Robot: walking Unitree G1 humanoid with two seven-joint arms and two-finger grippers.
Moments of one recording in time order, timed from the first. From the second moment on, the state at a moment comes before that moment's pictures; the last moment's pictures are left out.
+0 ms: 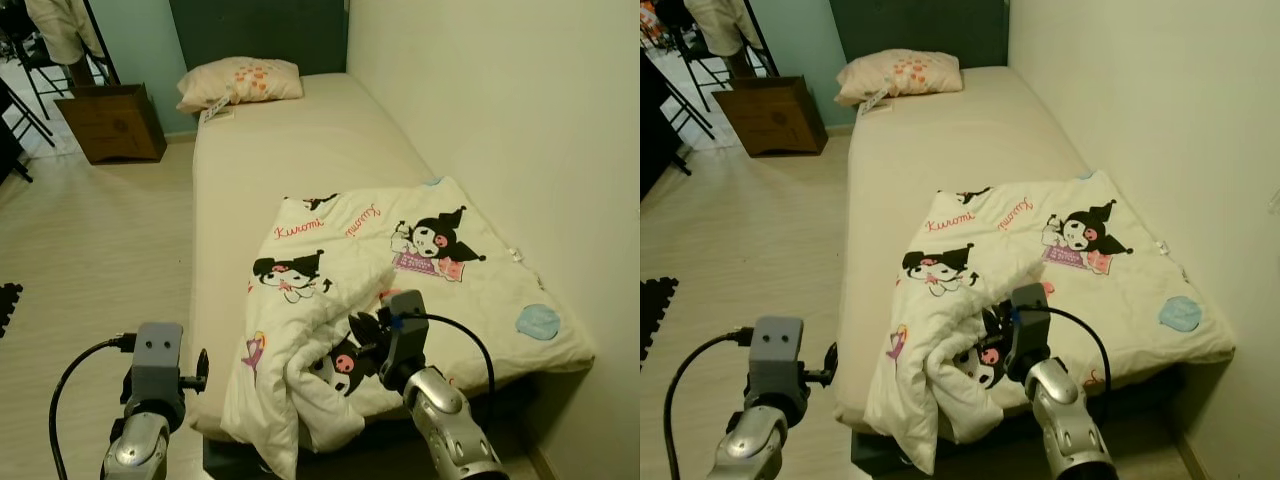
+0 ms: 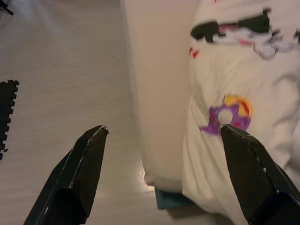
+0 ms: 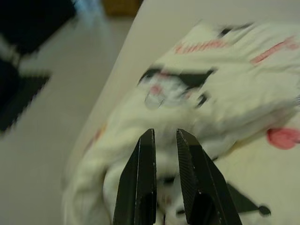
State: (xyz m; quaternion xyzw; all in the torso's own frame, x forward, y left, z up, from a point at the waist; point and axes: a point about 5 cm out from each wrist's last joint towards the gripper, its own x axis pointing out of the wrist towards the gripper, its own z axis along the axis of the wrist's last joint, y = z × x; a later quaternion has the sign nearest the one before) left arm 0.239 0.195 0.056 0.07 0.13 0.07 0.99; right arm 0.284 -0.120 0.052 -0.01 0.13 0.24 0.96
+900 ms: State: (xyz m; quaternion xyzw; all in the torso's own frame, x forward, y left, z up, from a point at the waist) left arm 0.209 0.176 -0.056 0.05 0.34 0.02 0.94; right arm 0.241 -0.153 -0.048 0.01 0.34 0.02 0.94
